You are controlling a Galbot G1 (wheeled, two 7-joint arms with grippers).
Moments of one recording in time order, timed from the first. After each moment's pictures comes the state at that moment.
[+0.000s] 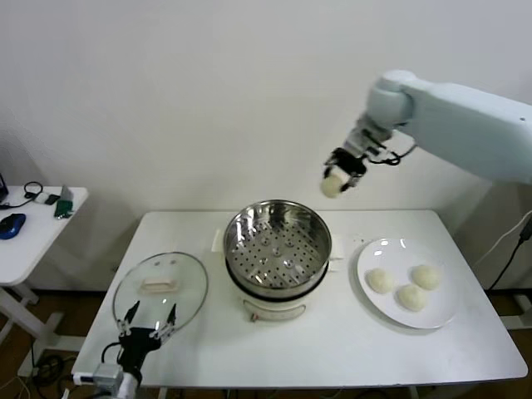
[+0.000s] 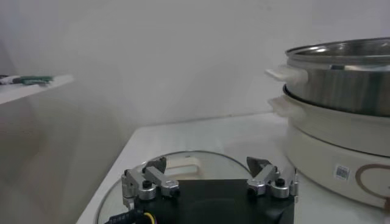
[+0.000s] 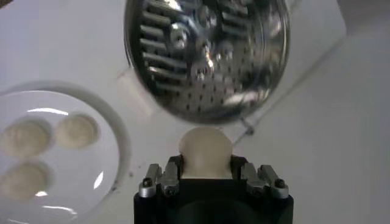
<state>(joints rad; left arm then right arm) 1.65 -1.43 -0.70 -1.97 -0.08 0.10 0.10 0.83 1.06 -1.41 1.29 0.08 0.41 -1.09</state>
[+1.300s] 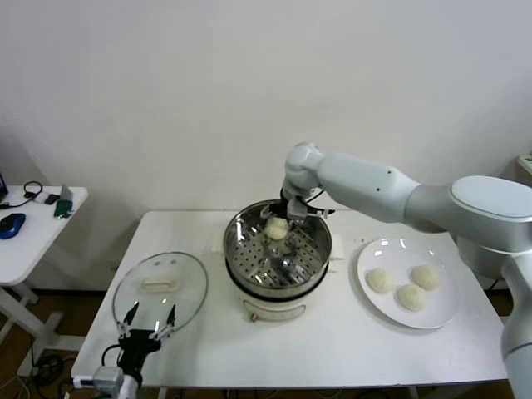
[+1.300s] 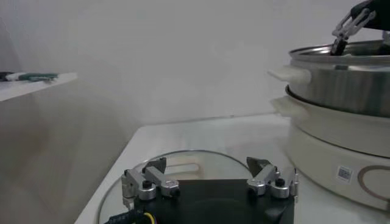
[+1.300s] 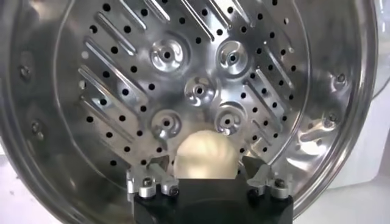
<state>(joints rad) 1.65 -1.44 -0.70 -1.96 -0.09 0.08 0.10 0.53 1.29 -1.36 0.96 -0.23 0.67 -0.87</state>
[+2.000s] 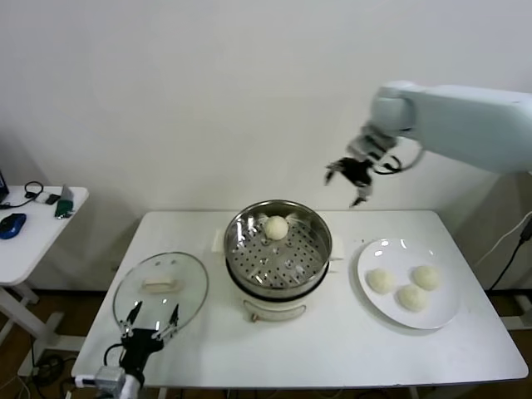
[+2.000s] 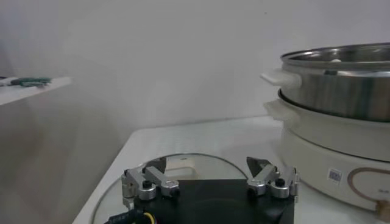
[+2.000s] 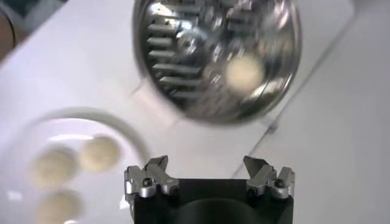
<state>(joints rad) 1.66 -1.44 -0.69 -1.97 -0.08 0.09 0.11 1.02 0.87 -1.91 1.30 0.57 0.07 -1.00</state>
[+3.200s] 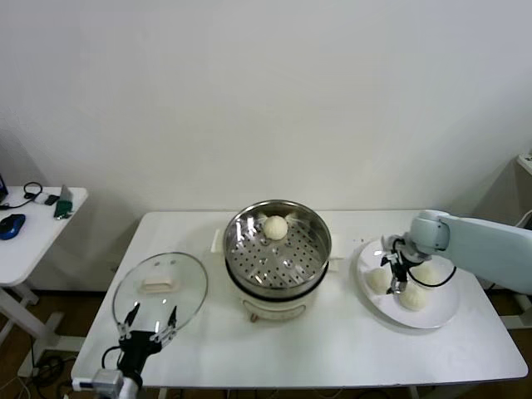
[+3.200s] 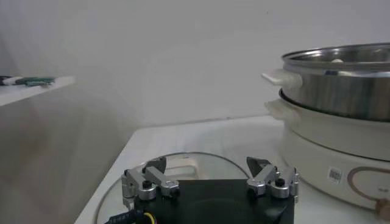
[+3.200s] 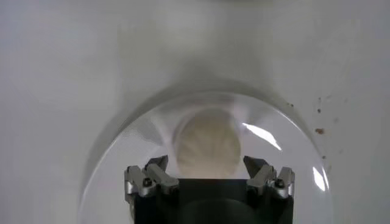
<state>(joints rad) 1.68 -1.45 -0.70 -1.98 -0.08 0.09 0.10 0.33 0.74 -1.48 1.17 0.41 -0.32 -0.76</state>
